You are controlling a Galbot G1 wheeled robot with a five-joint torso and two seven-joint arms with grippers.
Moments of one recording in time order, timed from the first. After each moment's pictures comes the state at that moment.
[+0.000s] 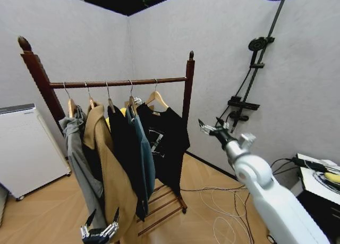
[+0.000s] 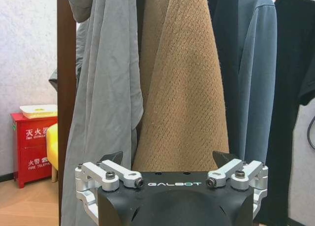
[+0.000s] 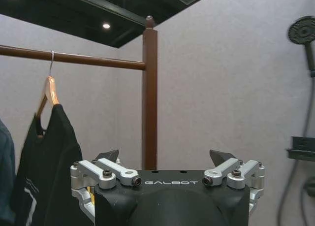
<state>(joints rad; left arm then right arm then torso) 1.86 -1.52 -0.65 -2.22 -0.22 -0.12 0.14 -1.08 0.92 0.64 2.22 0.67 -0.35 0.25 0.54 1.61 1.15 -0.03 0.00</state>
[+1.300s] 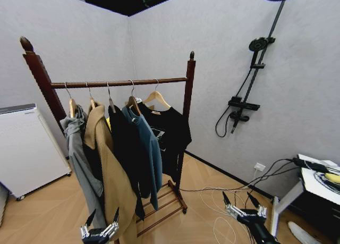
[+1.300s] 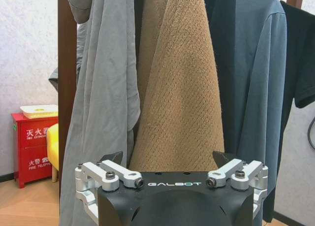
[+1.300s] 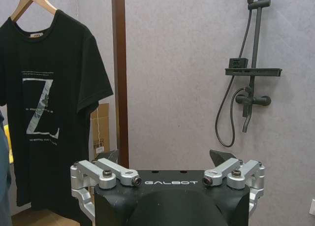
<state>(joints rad) 1.86 -1.52 -0.65 -2.22 -0.22 -0.12 0.14 -1.97 1.30 0.80 2.42 0.38 0.02 0.13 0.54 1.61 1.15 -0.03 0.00</state>
